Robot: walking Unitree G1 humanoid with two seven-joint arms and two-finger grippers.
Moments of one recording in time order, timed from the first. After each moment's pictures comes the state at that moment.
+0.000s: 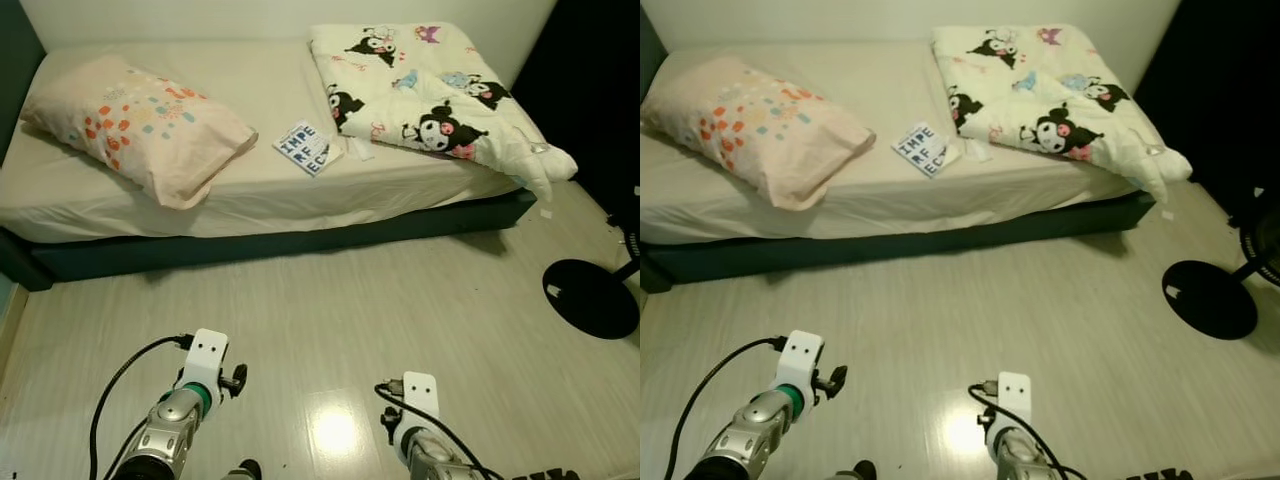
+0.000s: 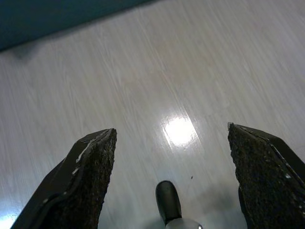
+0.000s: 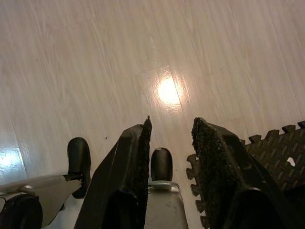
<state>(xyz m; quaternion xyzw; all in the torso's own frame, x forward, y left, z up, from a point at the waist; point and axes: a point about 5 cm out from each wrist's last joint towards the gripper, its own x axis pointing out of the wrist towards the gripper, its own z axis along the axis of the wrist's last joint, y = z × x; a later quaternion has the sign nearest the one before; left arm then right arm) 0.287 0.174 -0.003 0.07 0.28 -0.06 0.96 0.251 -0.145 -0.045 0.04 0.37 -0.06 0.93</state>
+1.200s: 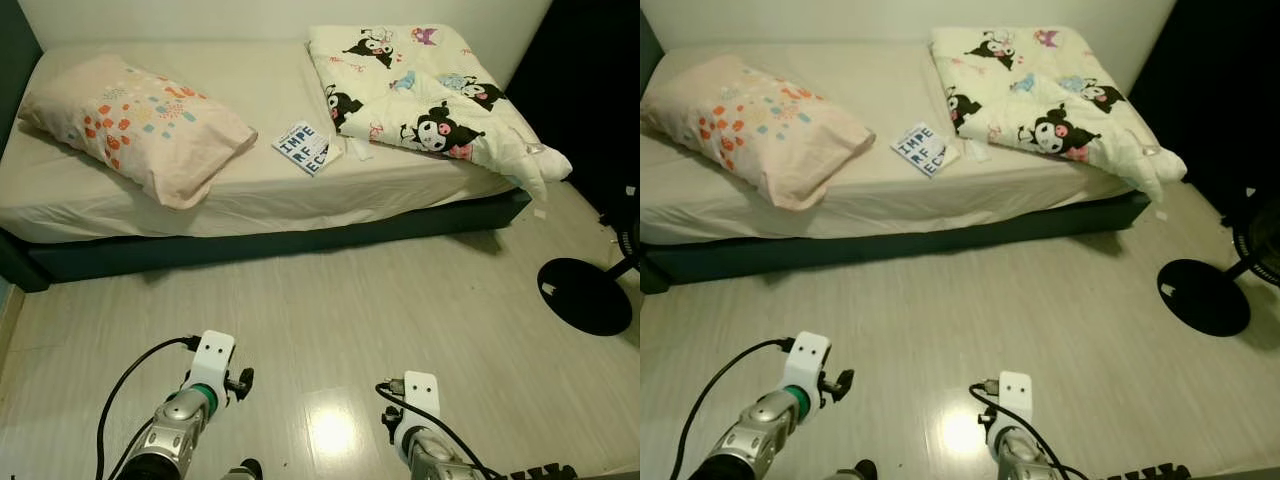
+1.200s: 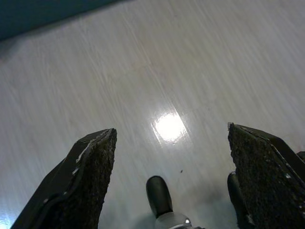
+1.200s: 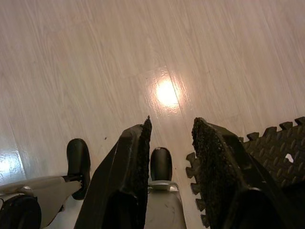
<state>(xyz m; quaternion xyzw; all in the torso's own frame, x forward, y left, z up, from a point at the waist) 0.286 0.164 -0.007 0.06 0.29 -0.09 0.95 0.251 -0.146 -0.045 0.04 0.37 -0.05 0.93</state>
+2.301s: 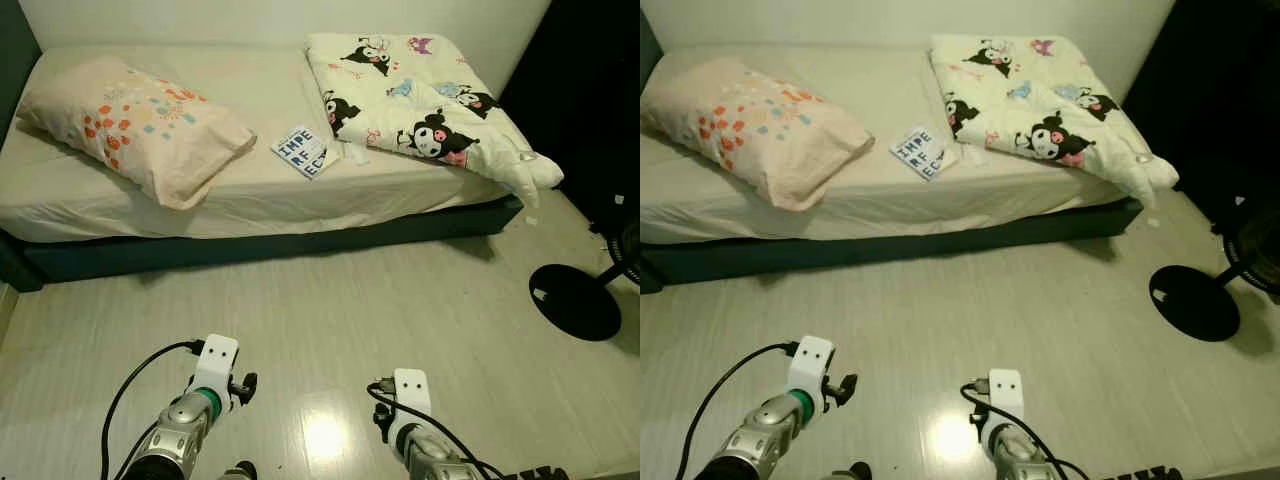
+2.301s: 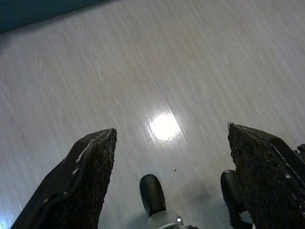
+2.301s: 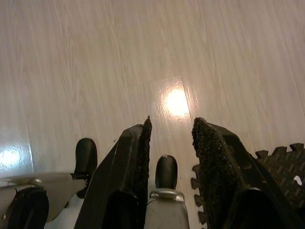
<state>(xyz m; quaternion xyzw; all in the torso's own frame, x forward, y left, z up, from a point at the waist) 0.284 0.160 -0.010 0.05 0.30 -0.09 0.95 0.254 -0.138 -0.041 0.04 0.35 0.00 0.93</state>
